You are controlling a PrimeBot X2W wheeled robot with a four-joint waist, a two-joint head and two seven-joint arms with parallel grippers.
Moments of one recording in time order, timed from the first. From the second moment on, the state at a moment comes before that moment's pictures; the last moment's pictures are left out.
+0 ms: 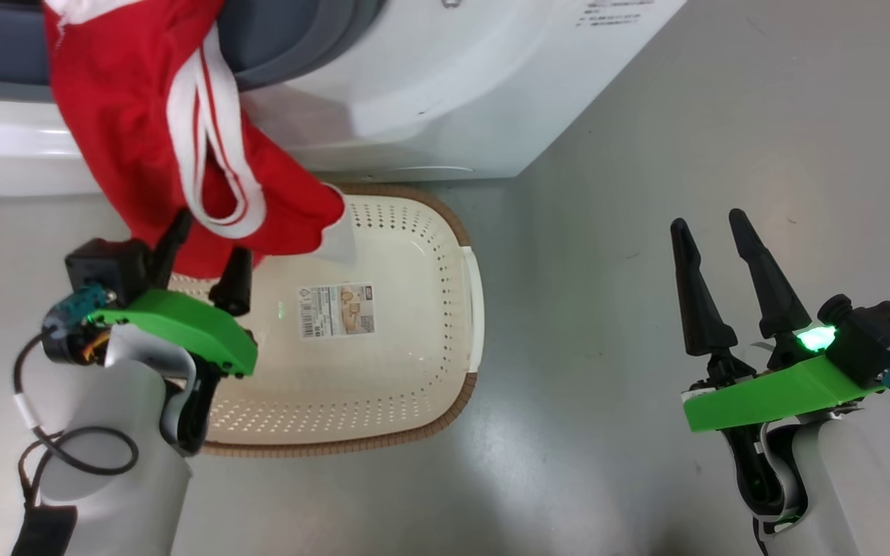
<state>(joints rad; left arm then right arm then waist) -0.74 0.13 -0.22 0.82 -0.44 -0.13 -0.26 -0.27 -0.05 0.07 0.17 0.44 0.12 -0.26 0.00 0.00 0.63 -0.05</state>
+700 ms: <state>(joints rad) -0.52 0.12 -0.05 0.48 -0.34 -0.13 -0.26 -0.25 -0.05 0.04 0.18 0.41 0.12 -0.26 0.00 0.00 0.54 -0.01</state>
